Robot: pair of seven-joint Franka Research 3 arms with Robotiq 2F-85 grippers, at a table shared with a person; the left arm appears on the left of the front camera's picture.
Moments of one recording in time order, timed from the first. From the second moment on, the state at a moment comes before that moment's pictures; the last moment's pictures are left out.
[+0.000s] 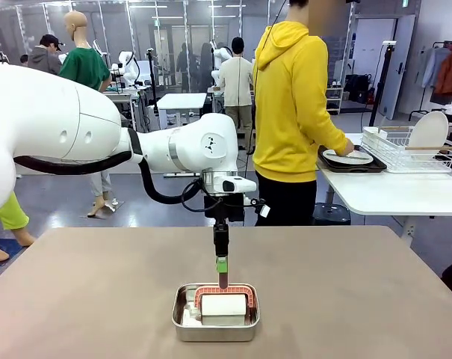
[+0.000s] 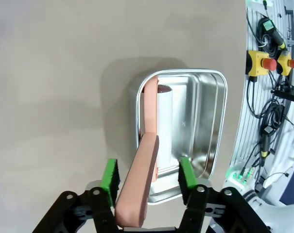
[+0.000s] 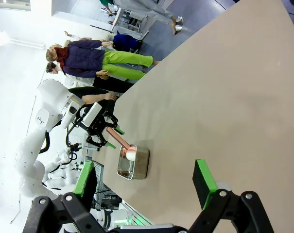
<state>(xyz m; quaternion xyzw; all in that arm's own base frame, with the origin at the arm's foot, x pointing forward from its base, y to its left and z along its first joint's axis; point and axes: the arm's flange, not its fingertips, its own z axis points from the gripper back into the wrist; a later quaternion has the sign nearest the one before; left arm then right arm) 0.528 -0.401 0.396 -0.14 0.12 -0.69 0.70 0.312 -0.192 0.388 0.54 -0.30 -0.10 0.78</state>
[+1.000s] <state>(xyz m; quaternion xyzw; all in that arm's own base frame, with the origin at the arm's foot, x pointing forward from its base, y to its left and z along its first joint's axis) 0.502 -0.384 0.493 -0.11 0.07 -0.60 0.79 0.312 -0.192 0.388 0.54 -0.30 -0.10 0.78</state>
